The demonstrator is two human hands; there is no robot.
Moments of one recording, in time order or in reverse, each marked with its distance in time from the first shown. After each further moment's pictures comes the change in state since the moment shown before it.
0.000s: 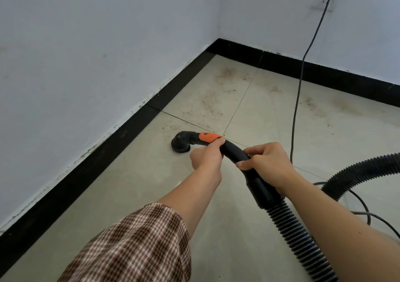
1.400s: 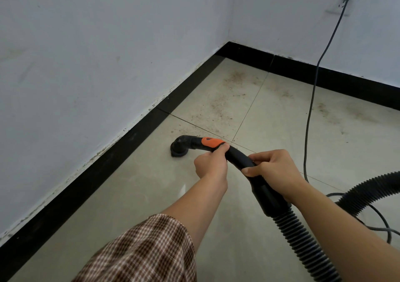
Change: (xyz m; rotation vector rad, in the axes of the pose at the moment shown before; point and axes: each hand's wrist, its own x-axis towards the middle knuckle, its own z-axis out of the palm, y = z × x) left_hand 0.004 0.009 -0.010 -0.014 0.045 0.038; right_hand 0.015 -0.001 0.013 0.010 -0.050 -0.029
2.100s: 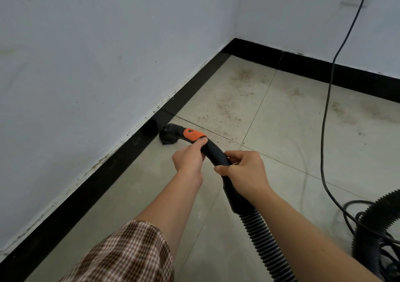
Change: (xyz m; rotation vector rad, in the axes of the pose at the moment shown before) left_hand 0.064 0.044 -0.034 -0.107 -0.030 0.068; right_hand 0.037 -0.014 0.086 0.044 0.077 -0.117
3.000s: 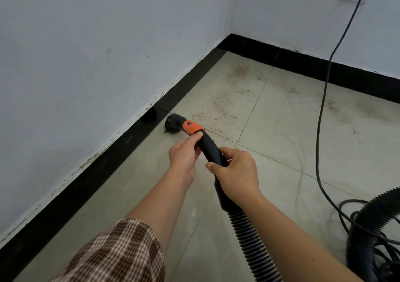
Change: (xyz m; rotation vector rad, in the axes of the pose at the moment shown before) left_hand 0.015 -0.001 0.006 -0.033 -0.155 -0.002; right_hand 0.004 0.006 0.013 -0.157 0.082 -0.090
